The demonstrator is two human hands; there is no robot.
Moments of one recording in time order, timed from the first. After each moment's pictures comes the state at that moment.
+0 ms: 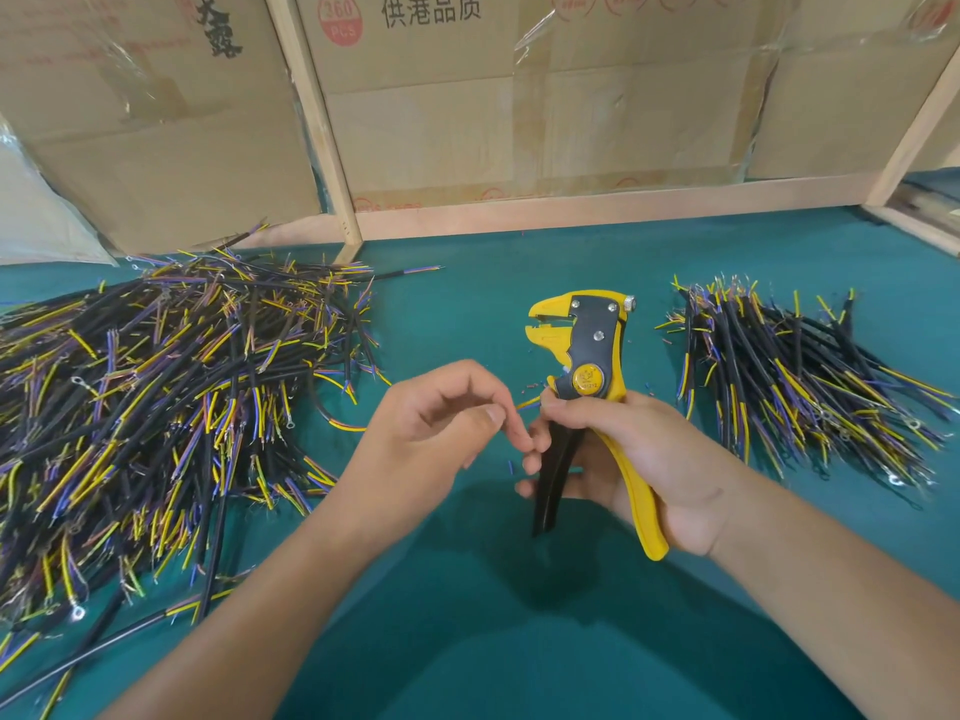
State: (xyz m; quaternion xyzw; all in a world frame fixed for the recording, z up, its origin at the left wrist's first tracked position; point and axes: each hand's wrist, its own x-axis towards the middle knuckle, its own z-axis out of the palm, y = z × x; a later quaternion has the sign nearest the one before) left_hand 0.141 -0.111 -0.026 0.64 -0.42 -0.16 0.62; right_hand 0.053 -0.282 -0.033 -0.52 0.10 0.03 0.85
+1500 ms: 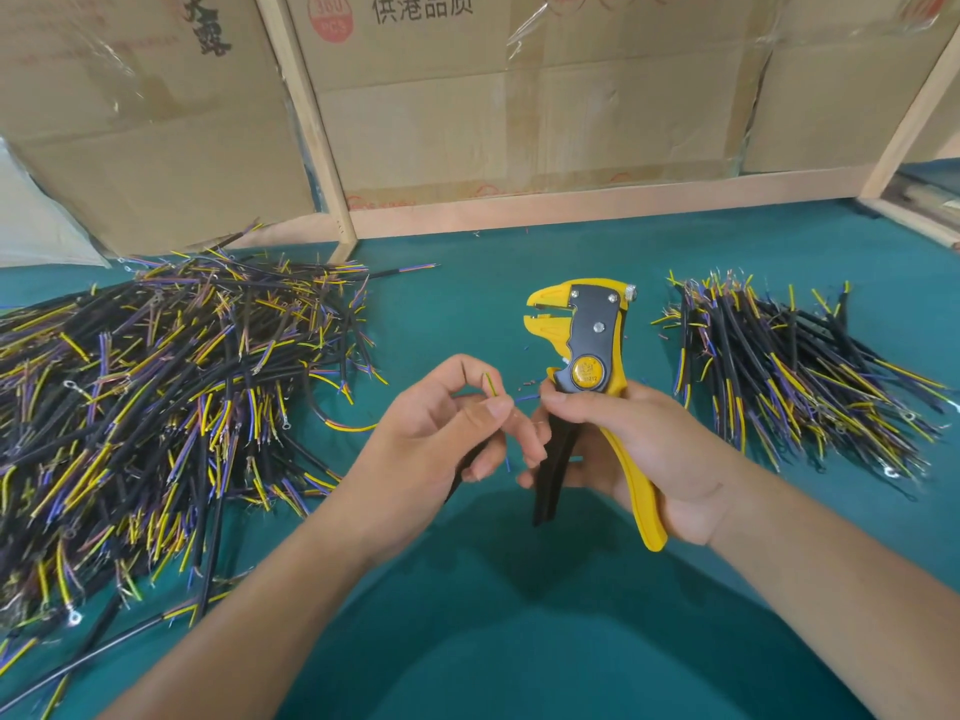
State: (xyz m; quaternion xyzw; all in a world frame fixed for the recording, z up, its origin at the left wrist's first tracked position) left_hand 0.143 -0.115 -0.038 0.55 -0.37 -0.28 0.70; right_hand 0.054 -0.287 -0.035 -0.54 0.06 0.02 0.84
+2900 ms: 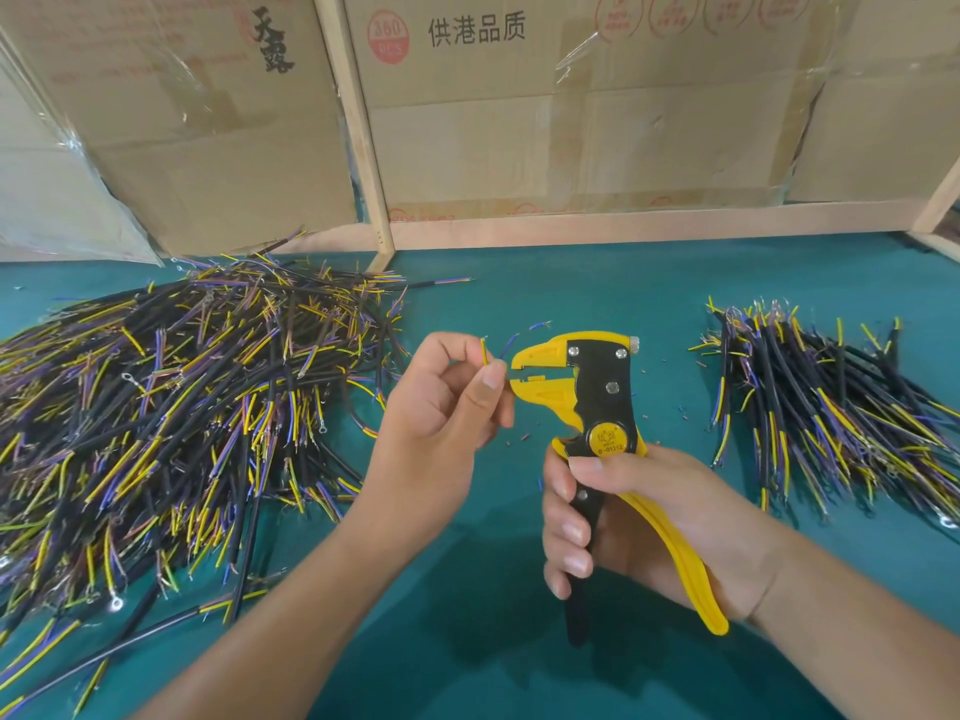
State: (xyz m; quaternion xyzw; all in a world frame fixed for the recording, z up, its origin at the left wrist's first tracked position) left_hand 0.147 -0.116 -0.026 0.59 -0.36 -0.05 0.73; right_hand 0.043 -0.273 -0.036 -0.46 -0.07 0.18 0.87
